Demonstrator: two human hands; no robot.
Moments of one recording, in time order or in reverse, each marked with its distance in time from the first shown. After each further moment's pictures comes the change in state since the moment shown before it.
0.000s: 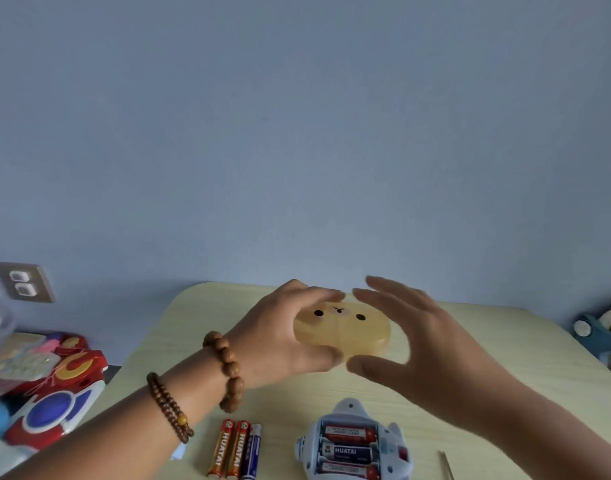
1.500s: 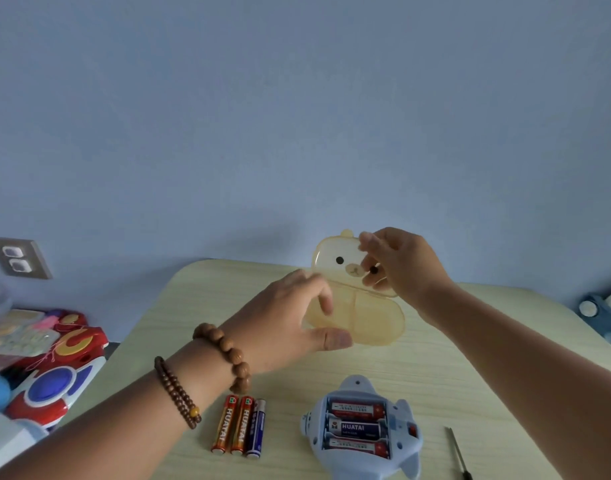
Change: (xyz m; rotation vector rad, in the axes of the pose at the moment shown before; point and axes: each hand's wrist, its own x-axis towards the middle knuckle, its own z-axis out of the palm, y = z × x) left_hand -0.005 0.000 0.004 0.182 -0.060 -0.009; right_hand 0.091 0.040 0.032 0.701 0.178 0.391
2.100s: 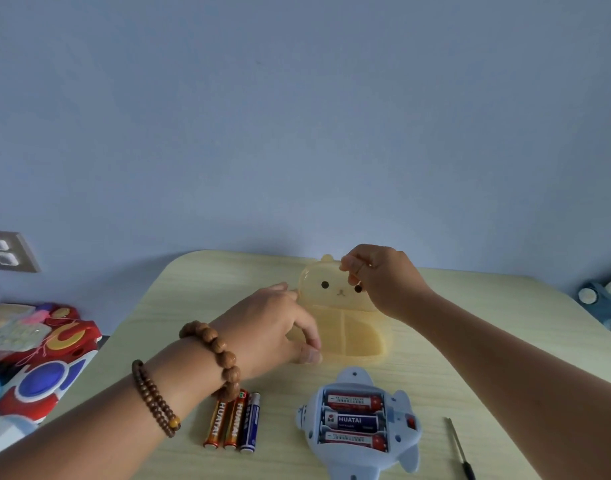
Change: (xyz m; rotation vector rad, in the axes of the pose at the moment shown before) left_hand -0.006 -0.014 0.009 0.050 -0.154 -0.105; right_hand 0.004 0.032 0.021 -0.300 -0.100 -0.034
